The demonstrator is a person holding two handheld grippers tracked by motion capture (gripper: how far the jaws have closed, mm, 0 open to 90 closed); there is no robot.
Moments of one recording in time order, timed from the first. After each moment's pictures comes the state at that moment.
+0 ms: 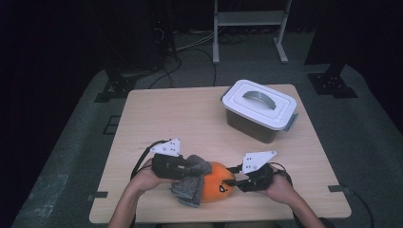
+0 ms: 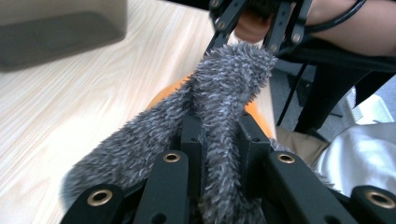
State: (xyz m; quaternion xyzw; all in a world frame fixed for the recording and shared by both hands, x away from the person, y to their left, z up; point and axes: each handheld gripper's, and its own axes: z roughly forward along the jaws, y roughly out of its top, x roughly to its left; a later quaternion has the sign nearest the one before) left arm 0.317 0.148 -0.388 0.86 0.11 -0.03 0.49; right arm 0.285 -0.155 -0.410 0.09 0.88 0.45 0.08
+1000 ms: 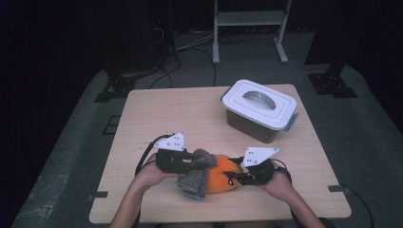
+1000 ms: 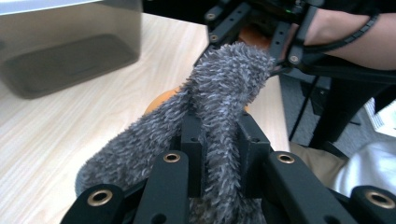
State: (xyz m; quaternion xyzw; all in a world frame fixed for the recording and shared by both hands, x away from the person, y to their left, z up) left arm 0.324 0.133 -0.373 0.86 0.11 0.00 0.51; right arm 0.293 -0.156 -0.404 0.13 0.87 0.46 0.13
